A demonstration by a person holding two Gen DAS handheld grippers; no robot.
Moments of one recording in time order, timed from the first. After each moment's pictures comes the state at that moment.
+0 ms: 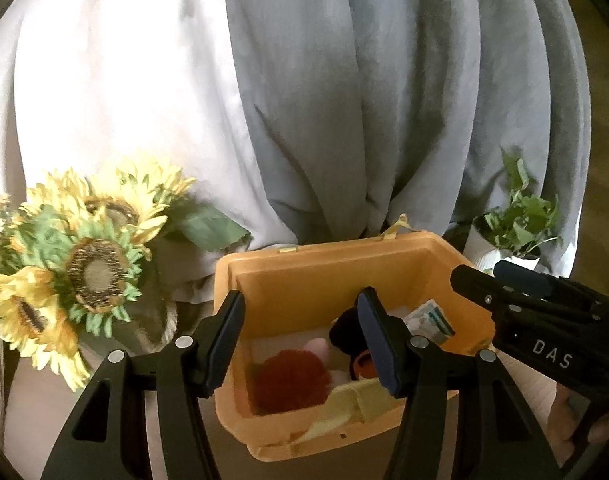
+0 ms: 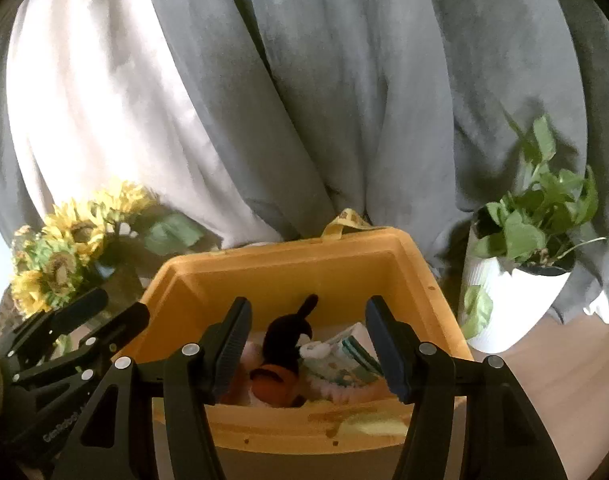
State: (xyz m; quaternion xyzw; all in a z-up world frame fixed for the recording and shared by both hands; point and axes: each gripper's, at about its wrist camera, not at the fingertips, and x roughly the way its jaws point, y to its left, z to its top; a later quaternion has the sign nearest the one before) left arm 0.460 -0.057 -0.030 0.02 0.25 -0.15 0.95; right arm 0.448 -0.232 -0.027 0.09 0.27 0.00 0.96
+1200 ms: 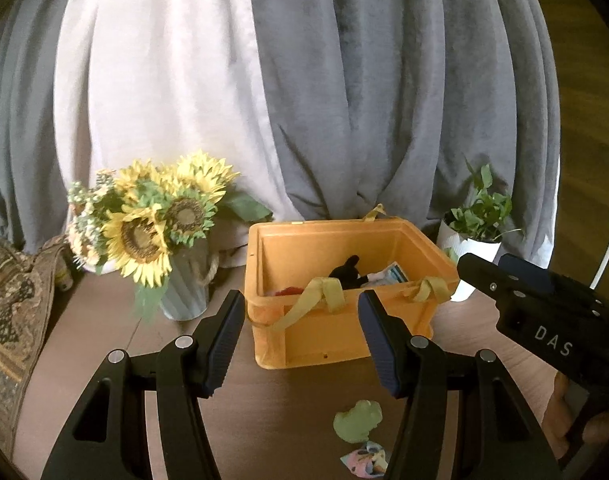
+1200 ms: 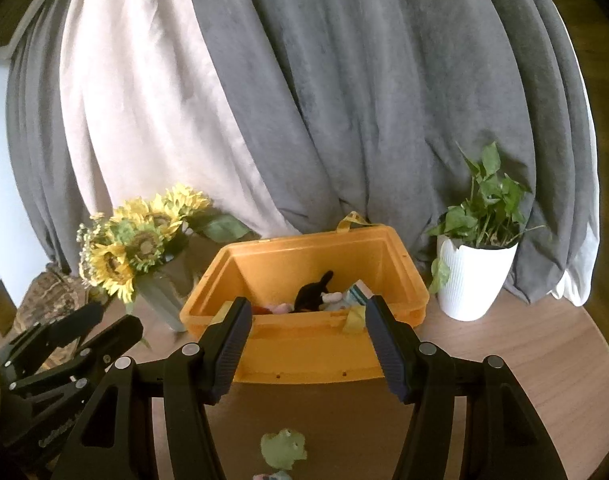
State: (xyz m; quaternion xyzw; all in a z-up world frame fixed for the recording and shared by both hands) left arm 0.314 -0.039 -0.001 0.01 0.25 -0.10 0.96; right arm 0.318 -0.219 0.004 0.09 0.23 0.02 0.97
